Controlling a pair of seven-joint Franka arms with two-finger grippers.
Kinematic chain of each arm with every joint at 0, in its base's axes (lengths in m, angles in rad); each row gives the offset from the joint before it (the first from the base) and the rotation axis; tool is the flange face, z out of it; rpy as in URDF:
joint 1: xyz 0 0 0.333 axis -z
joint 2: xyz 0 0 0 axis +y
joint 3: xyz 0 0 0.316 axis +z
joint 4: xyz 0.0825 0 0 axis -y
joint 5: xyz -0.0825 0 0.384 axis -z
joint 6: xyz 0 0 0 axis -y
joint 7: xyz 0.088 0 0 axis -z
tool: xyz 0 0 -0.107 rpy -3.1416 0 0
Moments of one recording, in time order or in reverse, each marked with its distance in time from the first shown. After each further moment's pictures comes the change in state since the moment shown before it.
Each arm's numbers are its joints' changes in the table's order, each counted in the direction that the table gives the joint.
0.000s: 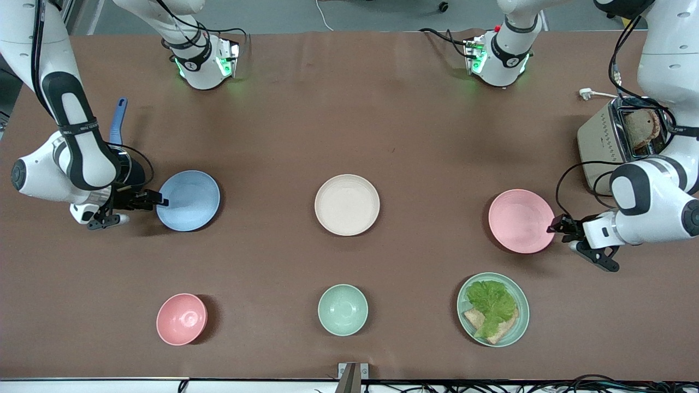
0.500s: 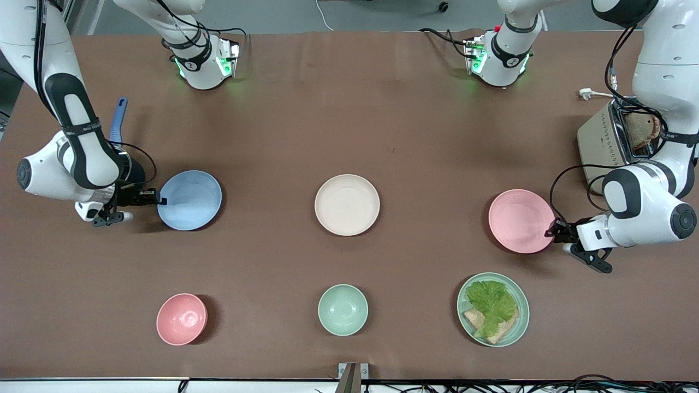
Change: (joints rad) left arm 0.000 0.029 0.000 0.001 0.000 0.035 0.000; right arm 0.003 0.001 -0.003 -0.003 -0.017 -0.035 0.000
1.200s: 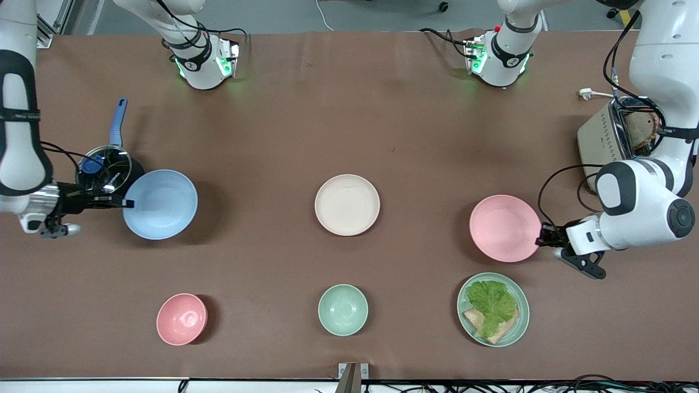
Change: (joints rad) left arm 0.003 -0.098 -0.172 0.023 0.001 -0.060 -0.242; right arm 0.000 -0.021 -0.086 0.403 0.081 -0.499 0.249
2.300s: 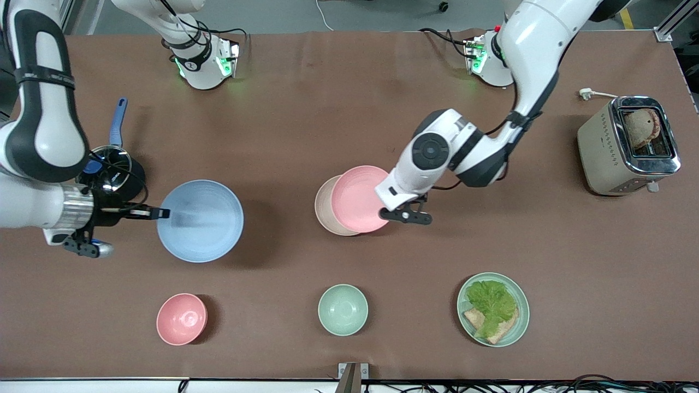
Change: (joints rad) left arm 0.507 0.060 -0.187 0.017 -0.371 0.057 -1.143; right arm -0.090 -0.037 0.267 0.131 0.023 -0.002 0.592
